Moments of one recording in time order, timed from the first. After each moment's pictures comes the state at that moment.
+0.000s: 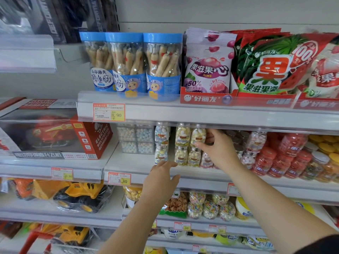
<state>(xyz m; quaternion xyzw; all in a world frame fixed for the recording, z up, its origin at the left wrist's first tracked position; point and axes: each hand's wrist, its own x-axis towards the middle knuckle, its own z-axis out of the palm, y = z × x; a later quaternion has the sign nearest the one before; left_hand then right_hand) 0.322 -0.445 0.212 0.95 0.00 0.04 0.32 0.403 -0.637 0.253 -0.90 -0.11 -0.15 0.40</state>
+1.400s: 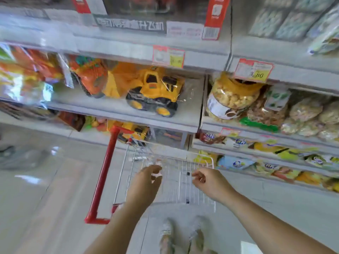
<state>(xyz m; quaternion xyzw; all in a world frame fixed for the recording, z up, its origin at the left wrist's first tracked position) 0.092 -0.134 -0.011 0.88 0.21 -0.14 0.39 0.159 -0.360 -0.033 -0.89 -0.09 0.31 0.32</state>
